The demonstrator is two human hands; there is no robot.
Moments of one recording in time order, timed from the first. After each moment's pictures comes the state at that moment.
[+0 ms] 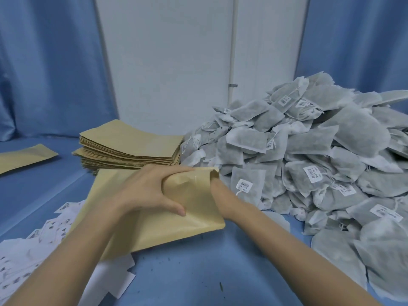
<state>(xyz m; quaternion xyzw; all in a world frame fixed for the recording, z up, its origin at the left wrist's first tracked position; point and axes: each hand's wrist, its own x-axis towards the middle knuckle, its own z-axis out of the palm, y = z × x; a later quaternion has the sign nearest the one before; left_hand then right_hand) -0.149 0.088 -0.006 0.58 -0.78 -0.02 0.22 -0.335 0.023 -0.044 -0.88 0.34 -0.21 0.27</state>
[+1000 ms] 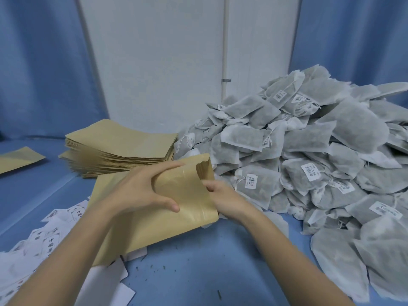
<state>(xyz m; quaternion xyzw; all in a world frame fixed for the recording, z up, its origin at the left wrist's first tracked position) -0.144 0.074 -0.010 0.57 -0.77 -0.07 0.29 -0.345 0.019 -0.046 -0.74 0.34 -0.28 0.51</state>
